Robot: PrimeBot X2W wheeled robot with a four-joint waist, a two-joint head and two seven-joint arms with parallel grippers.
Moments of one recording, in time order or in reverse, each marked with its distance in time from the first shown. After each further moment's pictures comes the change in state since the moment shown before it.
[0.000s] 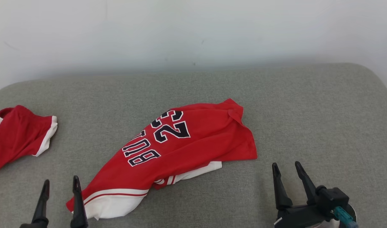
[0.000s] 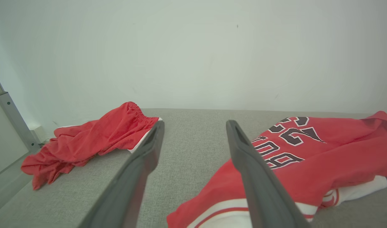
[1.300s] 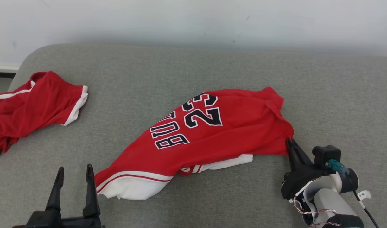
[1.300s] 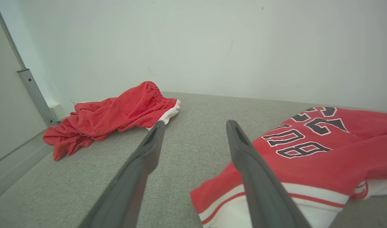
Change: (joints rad) left arm -0.071 -0.146 0.089 0.047 0.111 -0.151 0.000; right arm -0.402 -0.122 0.061 0.569 0.019 0.000 0.000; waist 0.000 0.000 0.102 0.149
